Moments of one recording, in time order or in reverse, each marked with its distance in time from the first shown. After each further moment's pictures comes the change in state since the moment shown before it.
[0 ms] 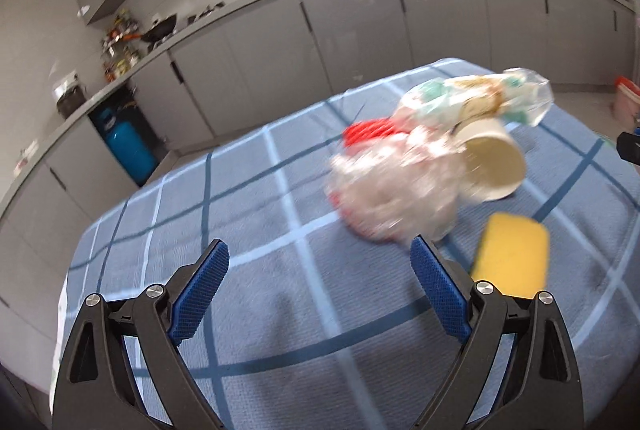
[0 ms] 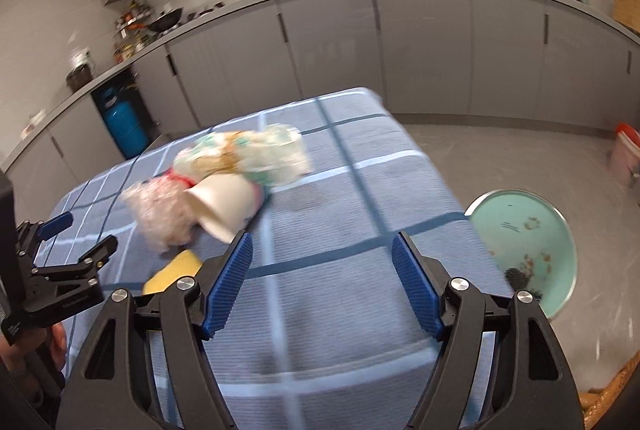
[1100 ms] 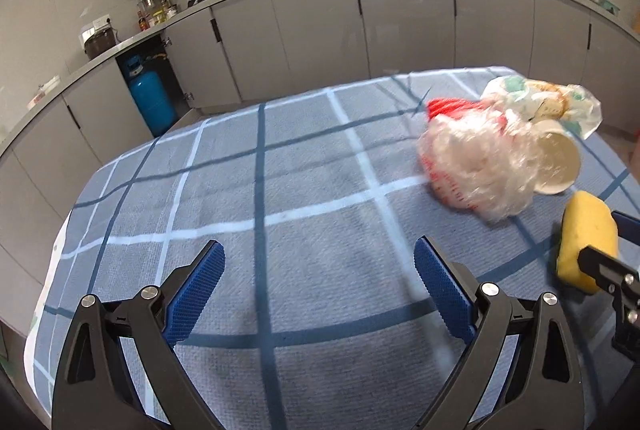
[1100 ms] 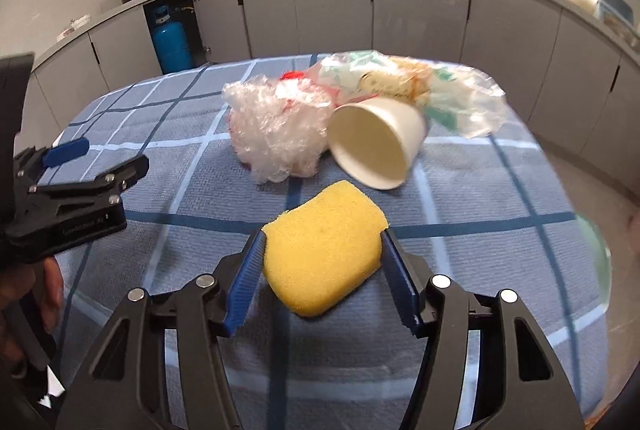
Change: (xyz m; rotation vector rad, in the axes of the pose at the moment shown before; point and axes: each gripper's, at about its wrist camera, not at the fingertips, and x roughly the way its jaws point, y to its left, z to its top) left arm 0.001 0.053 -0.022 -0.162 0.029 0.015; right arm 0.027 0.101 -0.038 -0.233 0.106 0.038
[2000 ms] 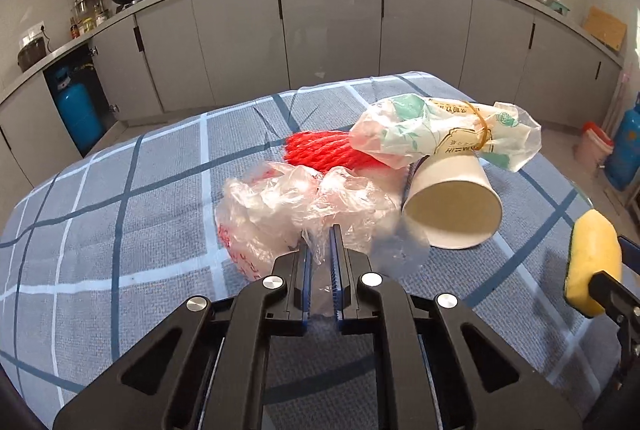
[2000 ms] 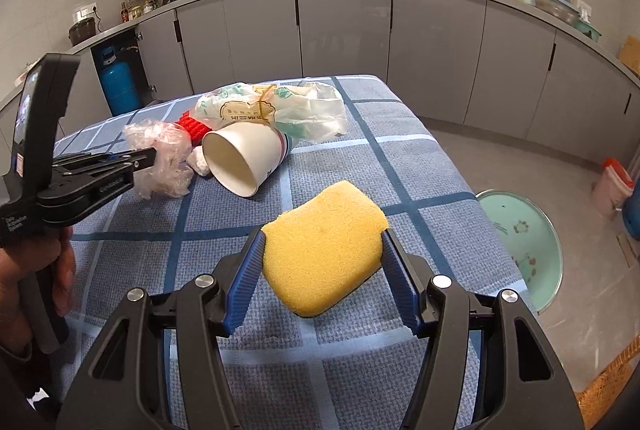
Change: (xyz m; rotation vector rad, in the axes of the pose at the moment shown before) left arm 0.035 -0.074 0.033 0.040 0.002 -0.240; right arm -0.037 -0.074 -0.017 0.123 -0.080 -0.138
